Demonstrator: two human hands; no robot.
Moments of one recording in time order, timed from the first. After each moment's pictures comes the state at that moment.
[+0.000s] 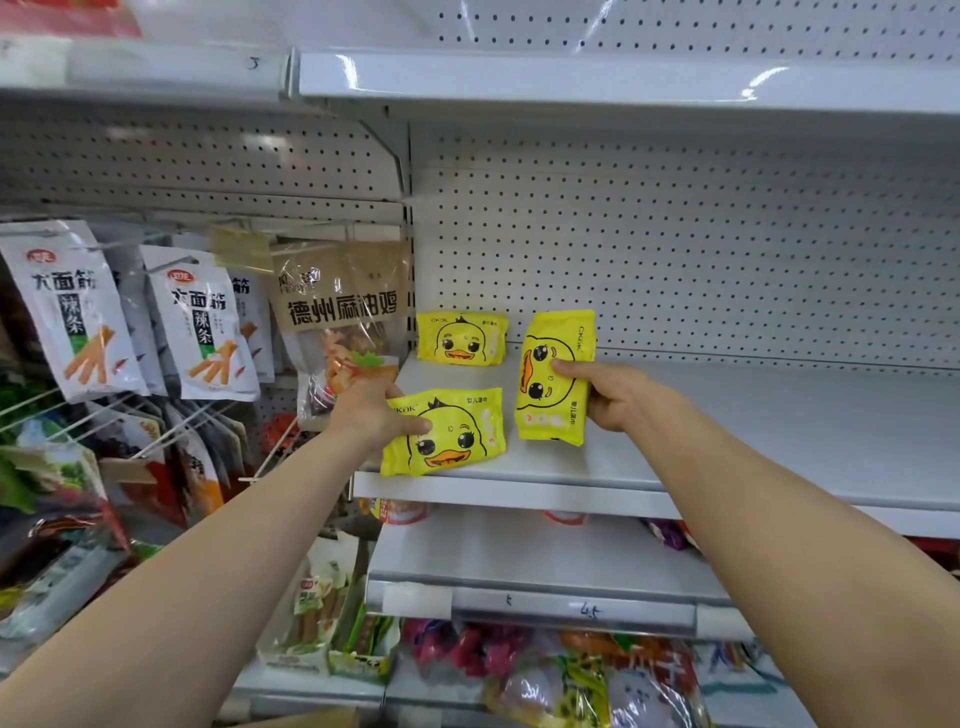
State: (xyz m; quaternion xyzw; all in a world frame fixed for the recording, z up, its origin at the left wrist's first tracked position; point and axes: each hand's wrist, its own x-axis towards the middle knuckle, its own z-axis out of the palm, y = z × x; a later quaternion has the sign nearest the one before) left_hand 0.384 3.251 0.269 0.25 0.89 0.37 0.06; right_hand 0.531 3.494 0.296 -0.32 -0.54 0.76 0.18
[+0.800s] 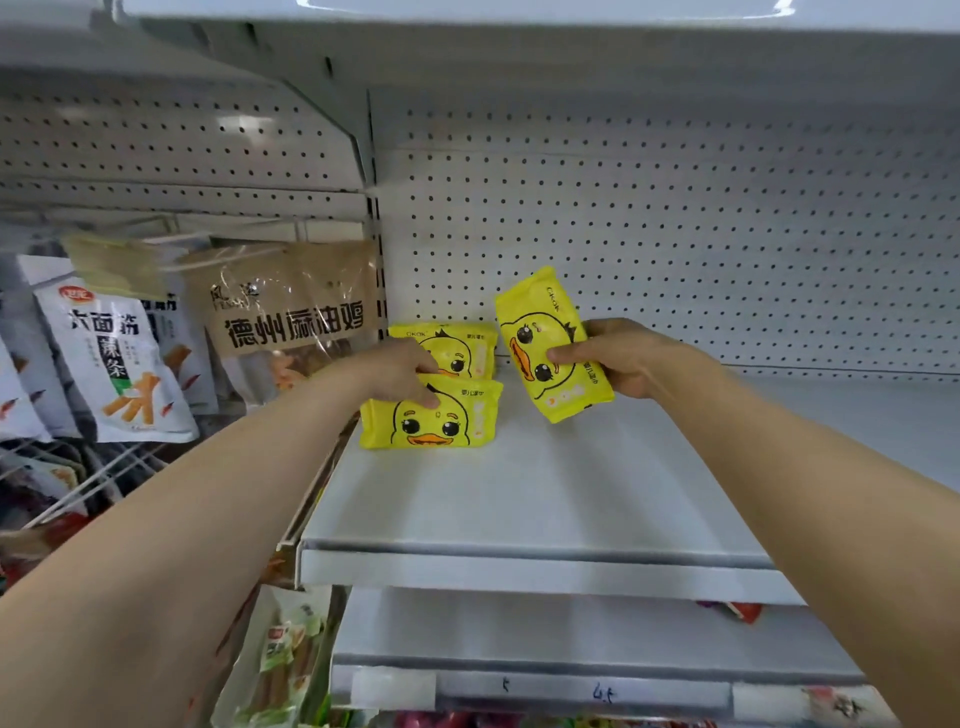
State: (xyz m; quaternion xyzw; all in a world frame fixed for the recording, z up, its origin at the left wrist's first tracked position) left_hand 0.280 3.370 0.307 0.47 0.87 0.12 0.10; right_hand 0.472 3.579 0.326 -0.26 -0.74 0.61 0.11
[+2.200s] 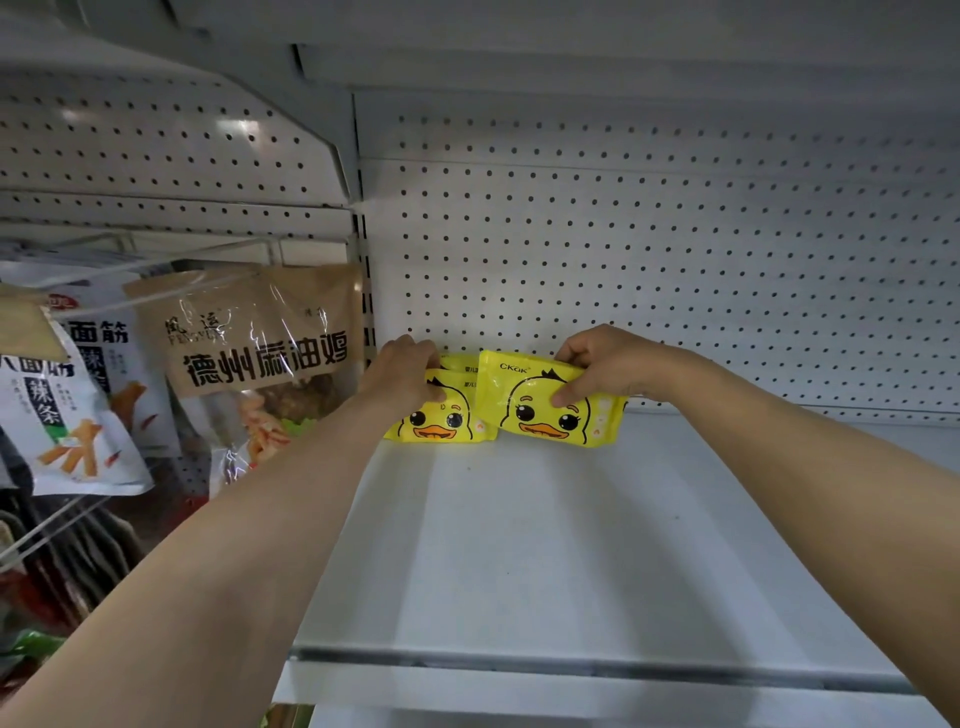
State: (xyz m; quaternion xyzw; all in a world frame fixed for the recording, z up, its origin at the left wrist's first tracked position) left_hand 0.210 3.446 0.275 0.41 0.89 0.20 -0.08; right_hand 0.419 3.625 0.342 -0.22 -0.92 0.31 0.04
